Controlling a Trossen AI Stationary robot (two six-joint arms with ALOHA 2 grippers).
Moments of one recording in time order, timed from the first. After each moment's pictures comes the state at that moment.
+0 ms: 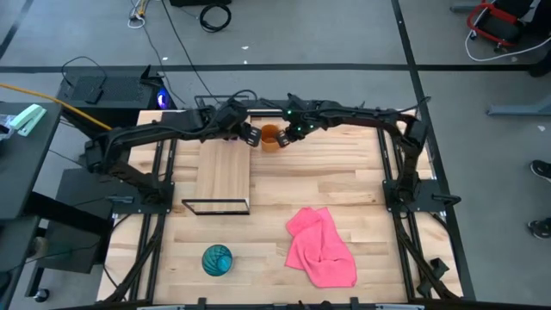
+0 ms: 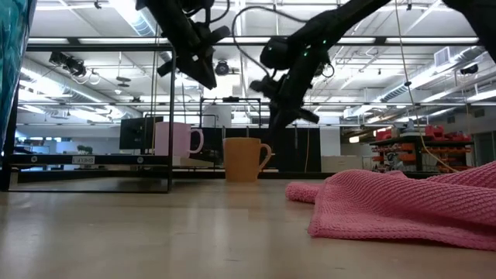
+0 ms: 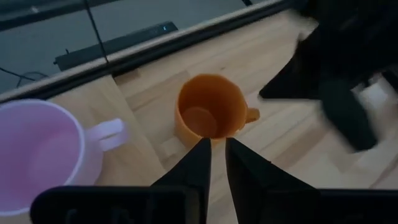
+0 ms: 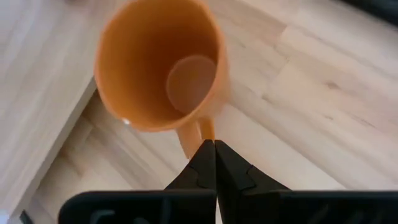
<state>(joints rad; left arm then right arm) 0.37 1.46 1.27 -0.63 -0.26 -0.62 -0.46 1.87 1.48 -0.65 -0.07 0.55</state>
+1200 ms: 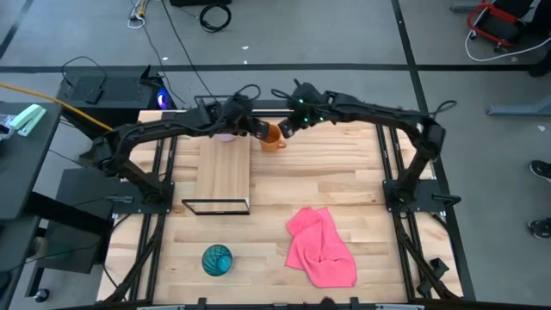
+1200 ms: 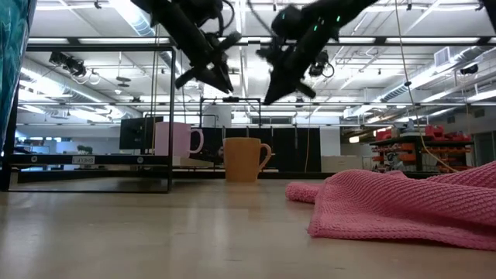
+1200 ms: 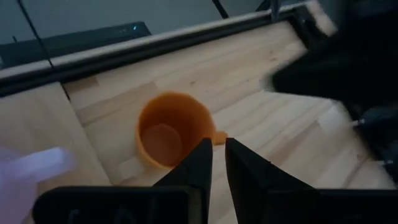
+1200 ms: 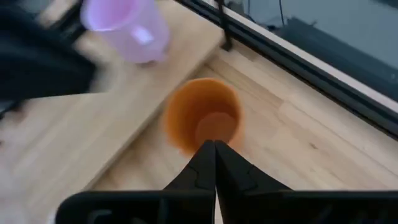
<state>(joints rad) 0.41 1.54 1.27 -0.46 -0.13 -0.69 -0.47 1.73 1.48 -0.58 -0.05 0.44</state>
